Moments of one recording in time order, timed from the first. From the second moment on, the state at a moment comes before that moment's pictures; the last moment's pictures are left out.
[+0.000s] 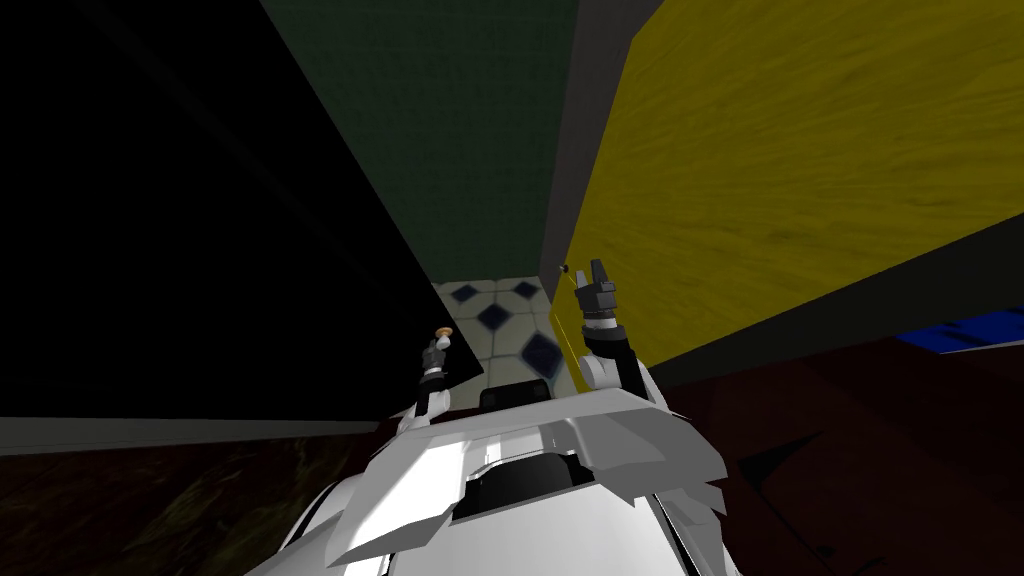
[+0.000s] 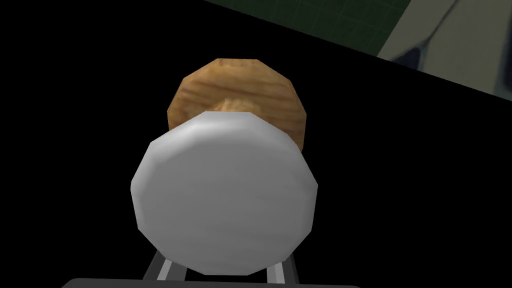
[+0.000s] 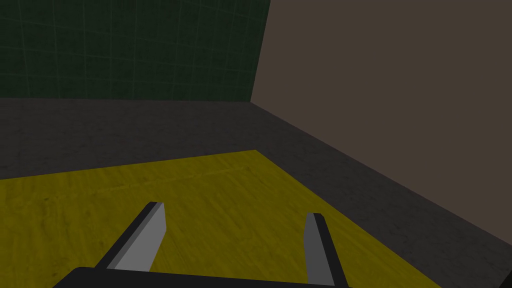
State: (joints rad) arm -0.08 0.20 0.08 -0.62 0.25 -0.87 0.24
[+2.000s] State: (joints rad) arm -0.09 0.14 0.16 -0.62 0.30 -0.83 0.66
